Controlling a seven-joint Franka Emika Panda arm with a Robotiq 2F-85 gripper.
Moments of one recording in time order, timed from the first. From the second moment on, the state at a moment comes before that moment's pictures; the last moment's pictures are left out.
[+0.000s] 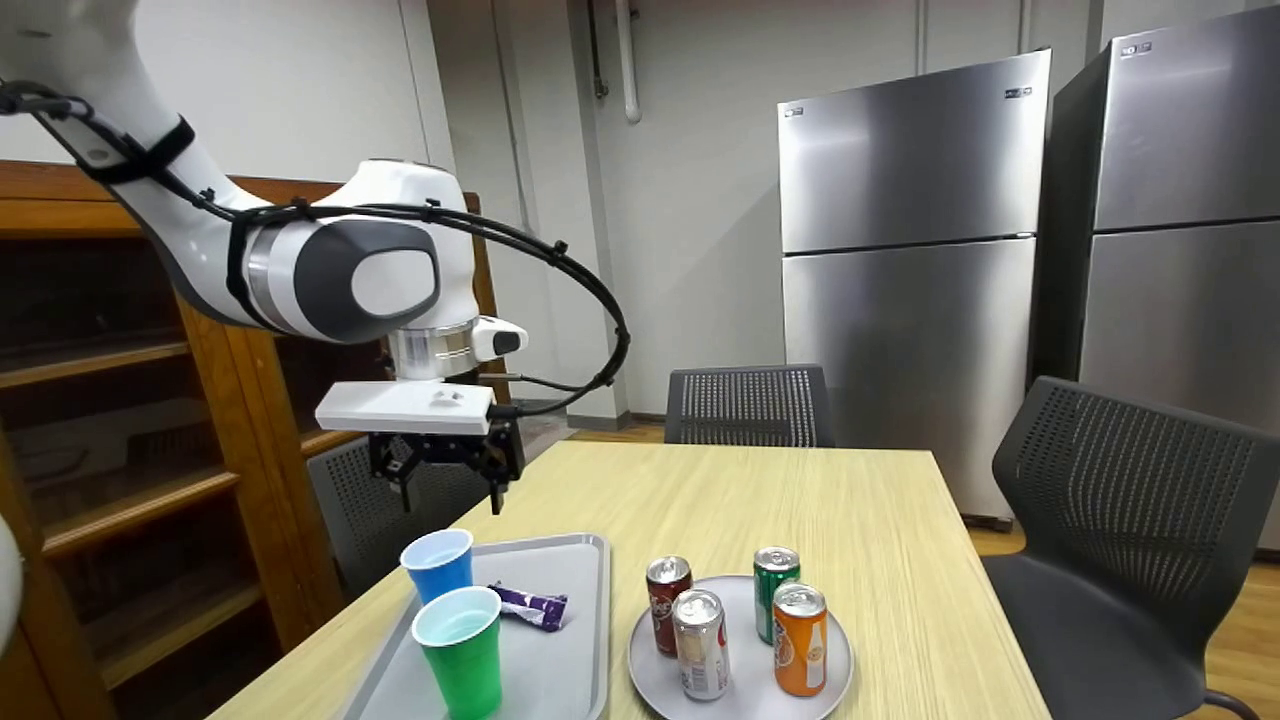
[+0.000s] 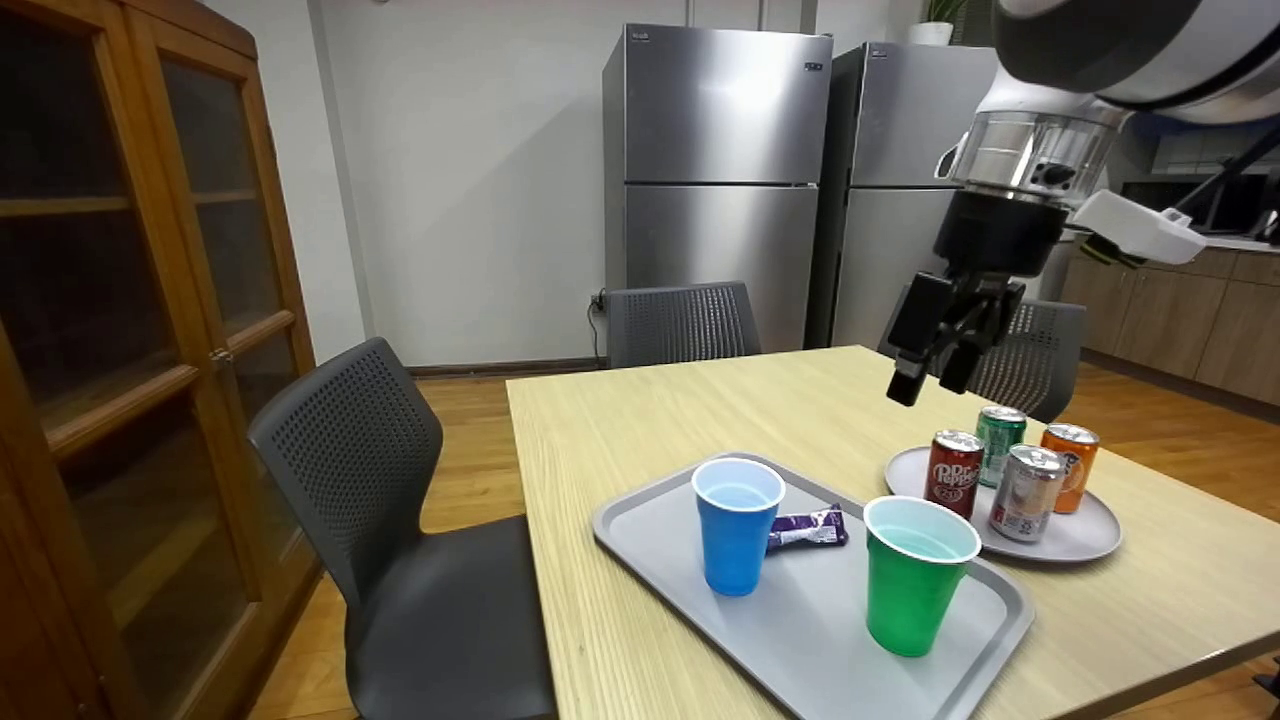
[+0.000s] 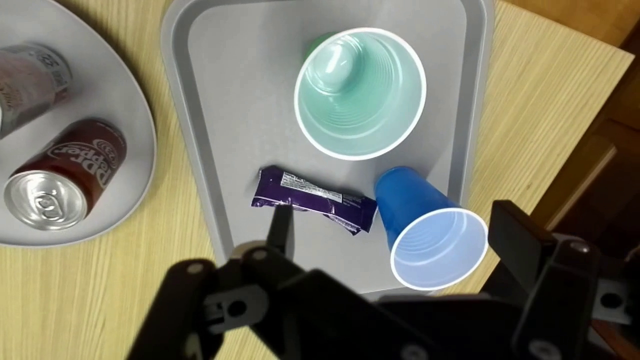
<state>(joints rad) 0.23 -0.25 -0.19 -2.74 0.18 2.61 -0.47</state>
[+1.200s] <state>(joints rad) 0.16 0.16 0.02 -2.48 0.14 2.64 -0.45</state>
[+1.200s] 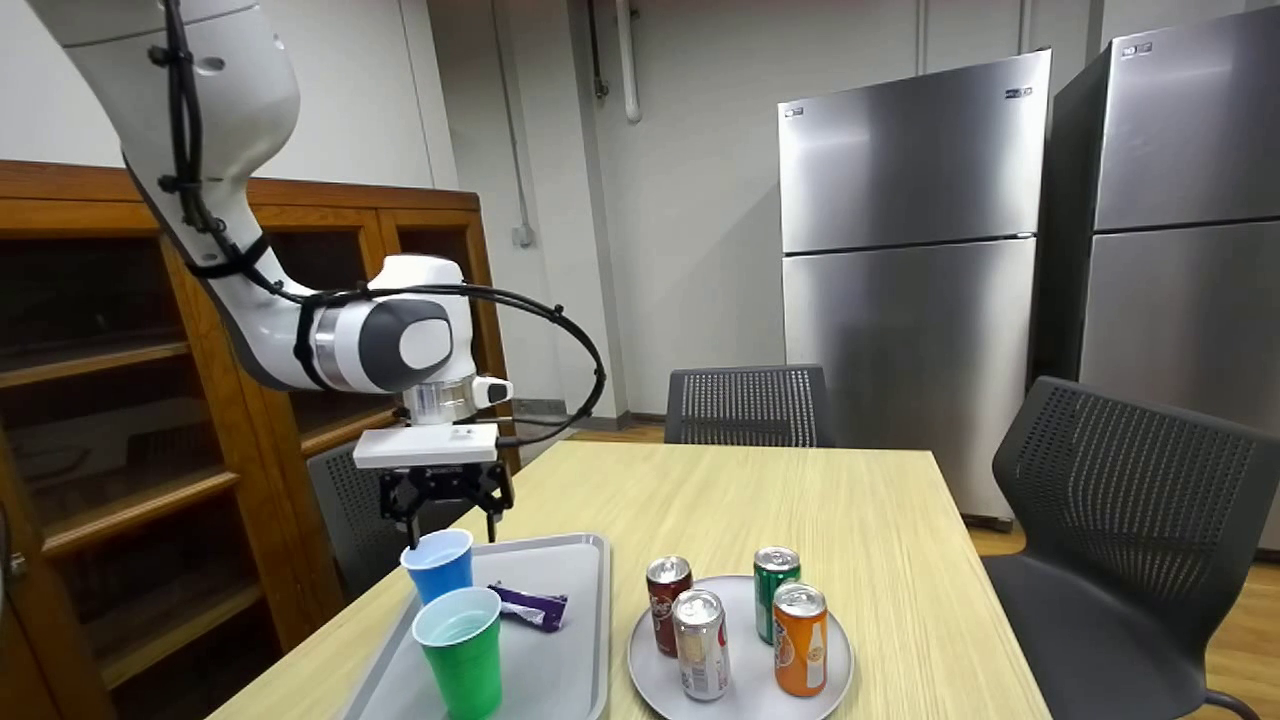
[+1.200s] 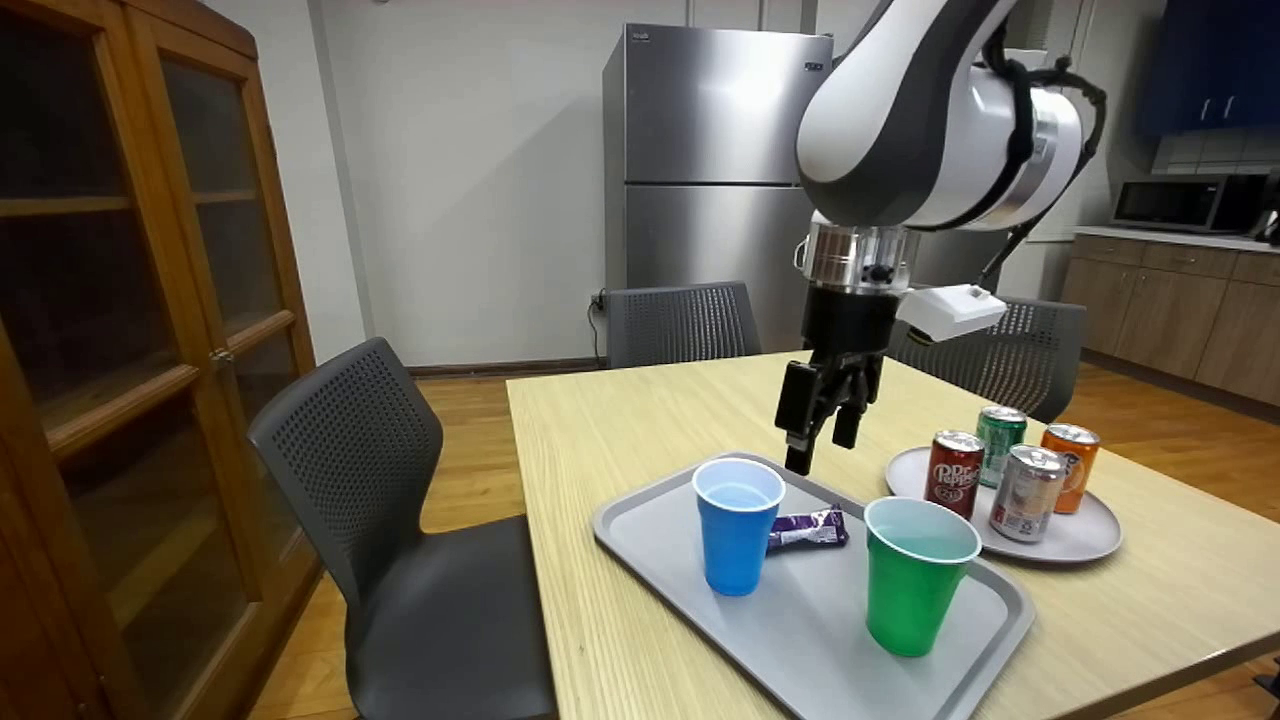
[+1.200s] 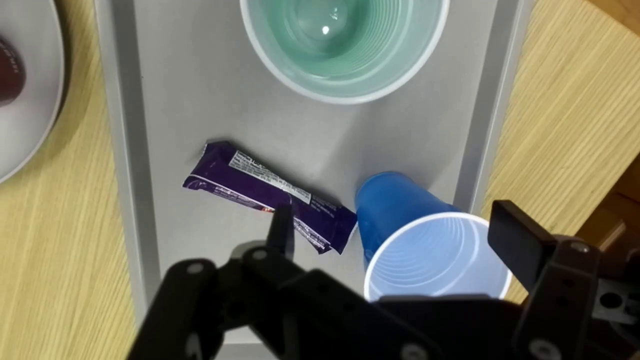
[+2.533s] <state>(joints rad) 0.15 0.47 0.03 -2.20 -0.09 2.71 -0.21</state>
